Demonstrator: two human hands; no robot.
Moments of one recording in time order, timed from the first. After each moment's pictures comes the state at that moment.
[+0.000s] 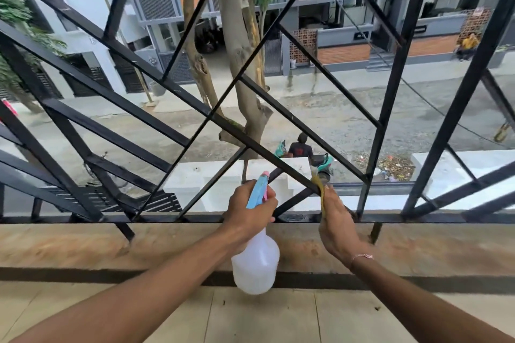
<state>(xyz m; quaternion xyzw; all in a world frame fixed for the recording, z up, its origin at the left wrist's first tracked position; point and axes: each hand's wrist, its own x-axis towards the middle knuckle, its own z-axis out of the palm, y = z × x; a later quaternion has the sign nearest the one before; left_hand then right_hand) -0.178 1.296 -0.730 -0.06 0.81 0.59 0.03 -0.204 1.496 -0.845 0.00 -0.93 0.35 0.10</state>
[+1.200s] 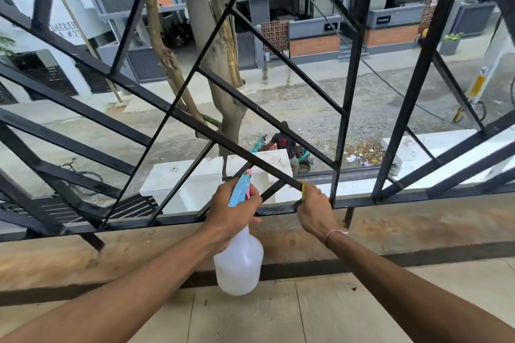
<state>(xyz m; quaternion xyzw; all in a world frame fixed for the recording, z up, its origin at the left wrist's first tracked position) -0.180 1.316 -0.740 -0.04 0.81 0.59 0.05 -0.204 1.497 -0.820 -0.10 -0.93 0.35 0.07</state>
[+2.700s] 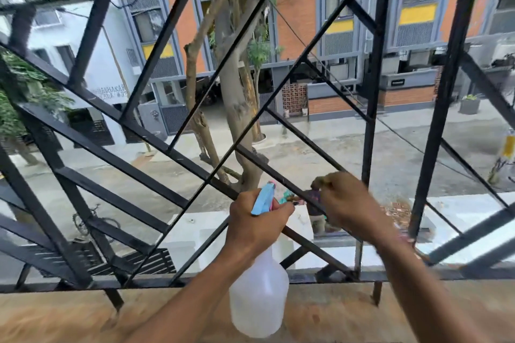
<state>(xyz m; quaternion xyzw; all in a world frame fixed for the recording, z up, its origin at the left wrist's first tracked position) -0.175 1.328 -0.623 0.03 0.83 0.55 -0.11 -0.191 1.503 -0.611 -0.01 -0.92 0.38 0.11</state>
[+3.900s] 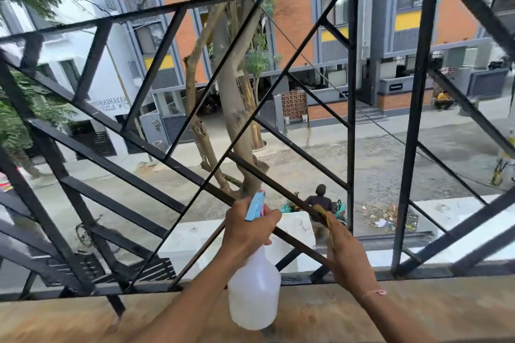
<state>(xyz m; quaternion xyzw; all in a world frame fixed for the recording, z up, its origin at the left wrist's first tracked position) -0.178 1.335 -0.632 0.00 0.83 0.55 -0.08 -0.201 1.533 -0.769 0.03 -0.89 0.36 0.26</state>
